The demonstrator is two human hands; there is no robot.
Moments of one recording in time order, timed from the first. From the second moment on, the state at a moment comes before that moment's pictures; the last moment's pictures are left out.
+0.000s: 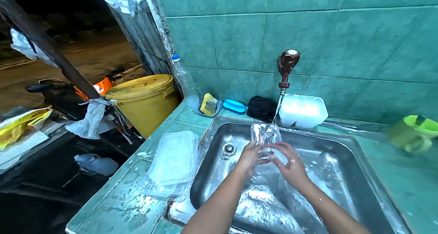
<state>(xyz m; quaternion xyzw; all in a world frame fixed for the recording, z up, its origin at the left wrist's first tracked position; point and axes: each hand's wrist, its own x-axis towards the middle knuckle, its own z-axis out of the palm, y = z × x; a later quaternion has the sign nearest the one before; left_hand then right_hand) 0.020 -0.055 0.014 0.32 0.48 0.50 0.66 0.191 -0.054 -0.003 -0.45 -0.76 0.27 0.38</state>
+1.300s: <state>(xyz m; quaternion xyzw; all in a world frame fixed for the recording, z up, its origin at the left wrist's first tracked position) -0.286 -0.178 0.040 0.70 0.63 0.35 0.00 0.187 0.023 0.044 -0.55 -0.76 0.13 0.31</state>
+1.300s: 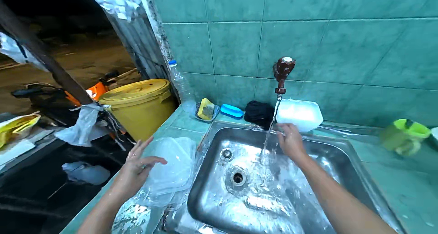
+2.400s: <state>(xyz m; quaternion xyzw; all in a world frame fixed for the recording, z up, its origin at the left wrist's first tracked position) -0.233 -0.166 0.054 0.35 0.84 0.26 0.33 -0.010 -0.085 -0.002 -0.40 -0.53 0.74 0.13</state>
